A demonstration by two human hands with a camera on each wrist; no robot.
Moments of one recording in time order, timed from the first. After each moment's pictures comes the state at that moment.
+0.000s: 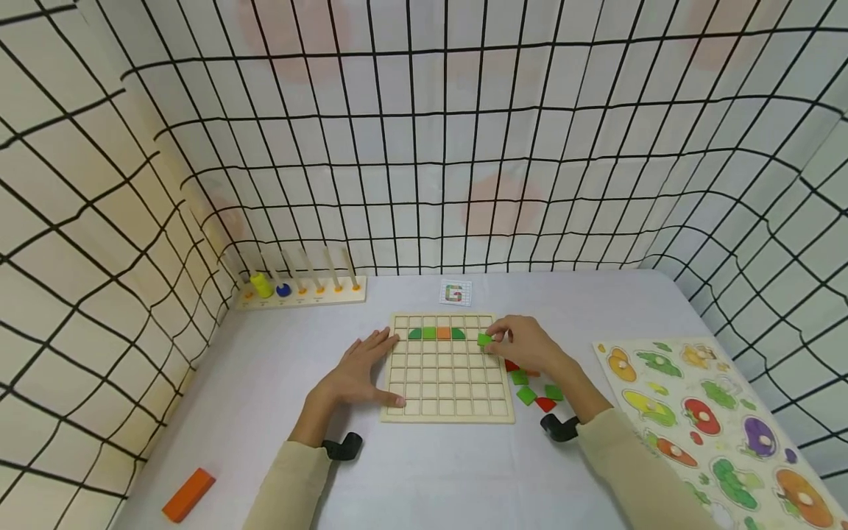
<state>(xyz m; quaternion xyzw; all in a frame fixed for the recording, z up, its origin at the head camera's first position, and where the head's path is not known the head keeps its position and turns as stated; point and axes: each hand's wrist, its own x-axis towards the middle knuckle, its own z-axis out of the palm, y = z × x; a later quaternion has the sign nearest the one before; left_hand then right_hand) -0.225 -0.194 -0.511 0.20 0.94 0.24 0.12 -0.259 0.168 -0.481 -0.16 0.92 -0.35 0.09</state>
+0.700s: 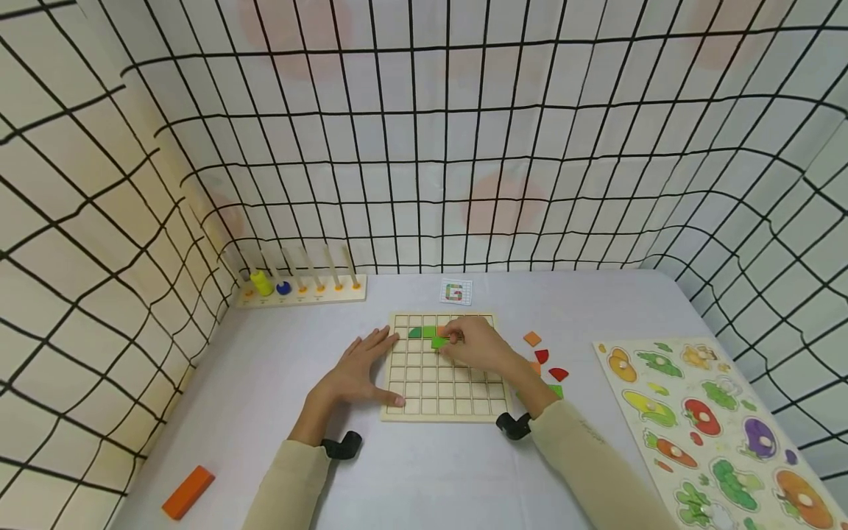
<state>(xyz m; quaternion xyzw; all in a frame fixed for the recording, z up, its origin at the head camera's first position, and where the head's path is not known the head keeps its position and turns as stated) -0.226 -0.194 -0.513 0.21 0.94 0.25 0.11 -0.267 0.094 -0.489 -0.24 0.89 -0.37 0.08</state>
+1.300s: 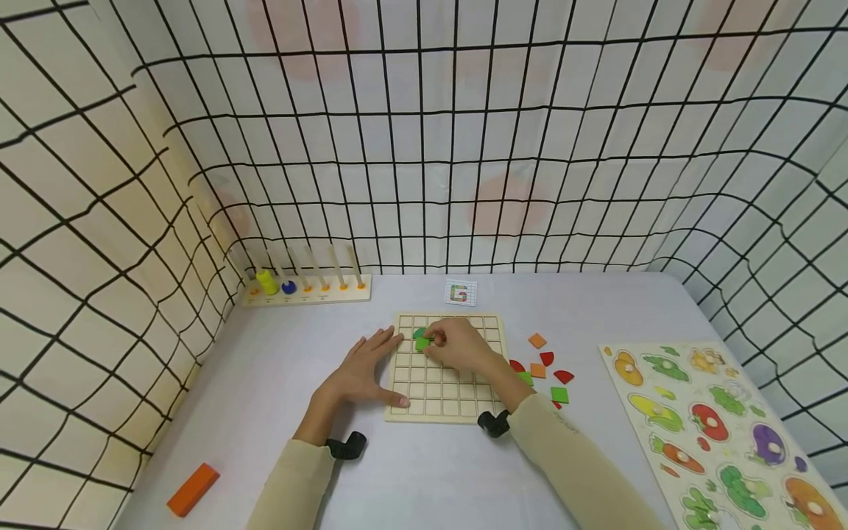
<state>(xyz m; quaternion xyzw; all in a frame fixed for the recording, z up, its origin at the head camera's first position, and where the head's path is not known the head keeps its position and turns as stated) -0.225 -0.193 -0.513 0.21 0.94 0.25 0.10 -0.275 0.055 -0.496 -0.22 0.90 -0.36 0.10</state>
